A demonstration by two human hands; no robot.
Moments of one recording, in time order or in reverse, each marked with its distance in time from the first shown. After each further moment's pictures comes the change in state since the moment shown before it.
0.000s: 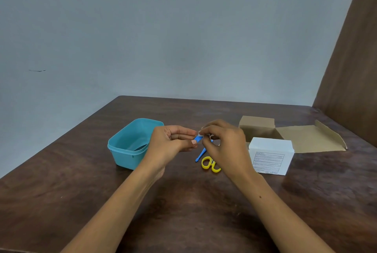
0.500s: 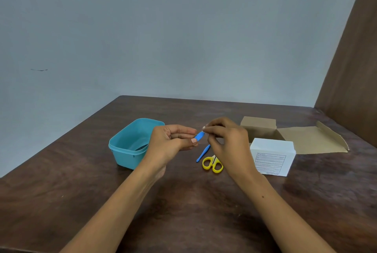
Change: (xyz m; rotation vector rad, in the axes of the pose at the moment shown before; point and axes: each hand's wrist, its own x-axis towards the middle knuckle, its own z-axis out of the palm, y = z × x) left_hand -0.001 0.003 0.000 -0.027 0.032 -0.022; right_hand 0.002 0.003 0.001 -0.010 0.063 0.006
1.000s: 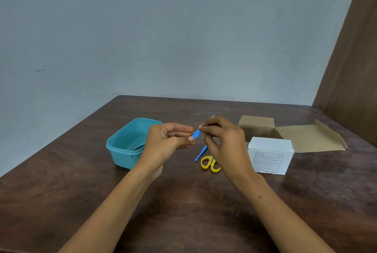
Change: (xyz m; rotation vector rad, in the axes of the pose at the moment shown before) left_hand 0.001 0.000 -0.001 -0.007 0.014 0.010; right_hand -0.002 -0.004 0.002 -0.026 -0.006 -0.036
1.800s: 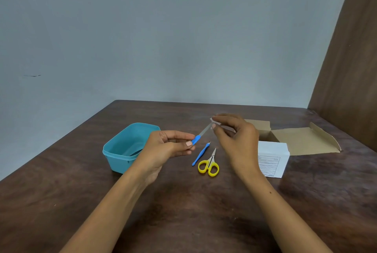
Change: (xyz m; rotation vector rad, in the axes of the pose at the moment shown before) left_hand 0.002 0.000 -0.004 -0.057 -0.148 -0.067; right_hand 0.010 0.004 -0.018 0.341 0.182 0.382
